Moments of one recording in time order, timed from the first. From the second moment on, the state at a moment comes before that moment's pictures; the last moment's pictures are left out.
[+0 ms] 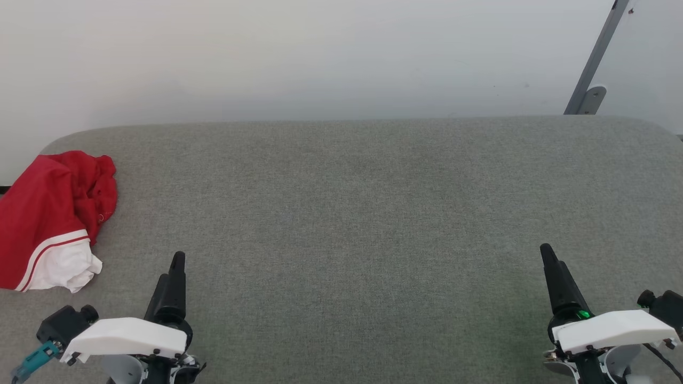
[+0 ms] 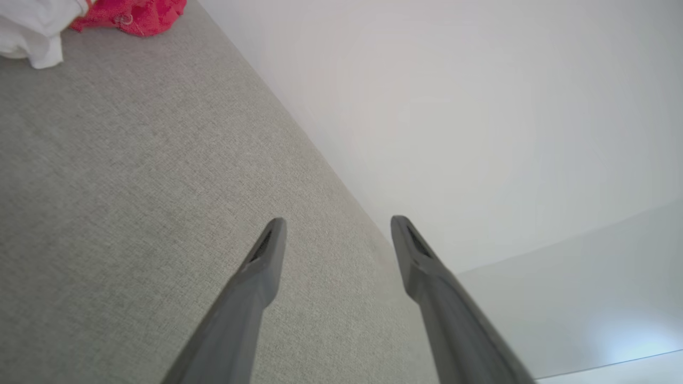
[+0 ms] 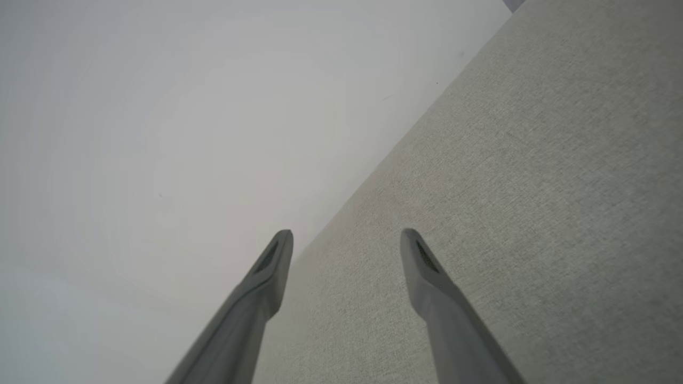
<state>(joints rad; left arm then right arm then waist) -0.05 0.14 -0.03 0.18 -1.12 0.03 -0.04 -0.05 -0.08 -0.05 0.24 1.05 0.13 -0.02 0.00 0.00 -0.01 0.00</state>
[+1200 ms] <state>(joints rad) -0.01 0.16 -0.01 0.14 -0.69 -0.01 -0.14 -0.05 -0.10 -0.06 0.23 0.64 0.13 -0.14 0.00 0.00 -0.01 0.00</state>
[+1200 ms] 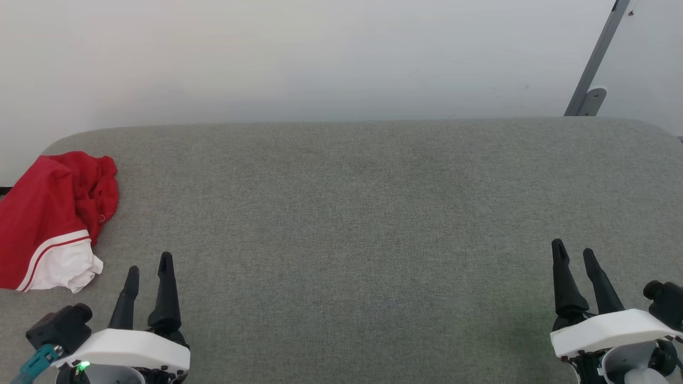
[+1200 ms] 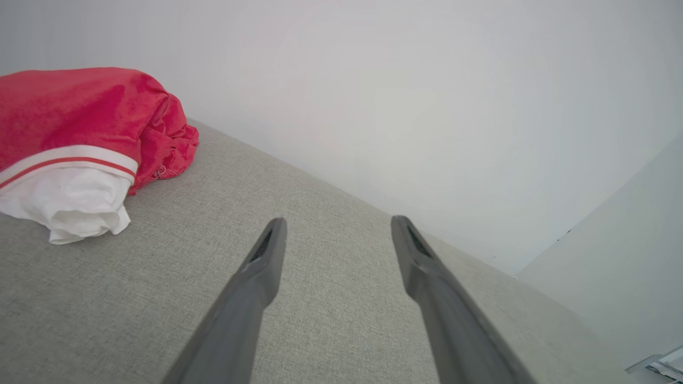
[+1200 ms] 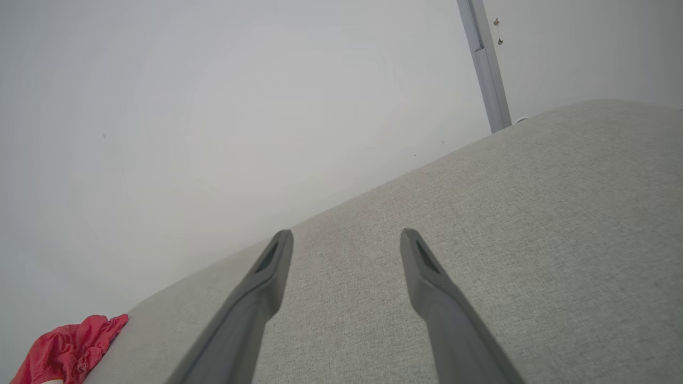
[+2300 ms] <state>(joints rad) 0.01 0.15 0.01 0.12 -0.37 -0.09 -0.22 -0.05 -0.14 -0.03 0.18 0.37 0.13 -0.22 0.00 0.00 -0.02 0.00</state>
